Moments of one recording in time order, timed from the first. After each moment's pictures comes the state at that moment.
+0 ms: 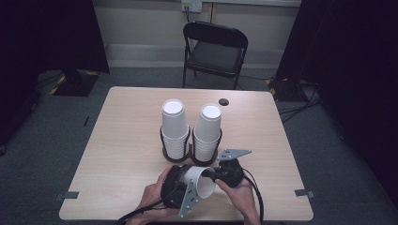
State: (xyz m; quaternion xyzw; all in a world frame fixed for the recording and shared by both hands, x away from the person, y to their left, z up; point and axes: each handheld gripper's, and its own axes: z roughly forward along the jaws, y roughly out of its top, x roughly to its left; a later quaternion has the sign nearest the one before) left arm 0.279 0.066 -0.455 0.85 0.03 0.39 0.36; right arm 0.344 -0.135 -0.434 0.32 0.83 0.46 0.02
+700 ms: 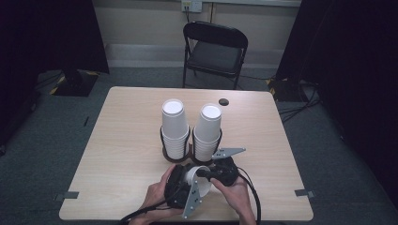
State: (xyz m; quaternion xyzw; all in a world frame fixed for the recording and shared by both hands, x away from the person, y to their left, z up) left arm 0.278 0.056 -0.452 0.84 0.02 0.39 0.36; right arm 0.349 -0.121 -0.437 0.33 0.83 0.45 0.00
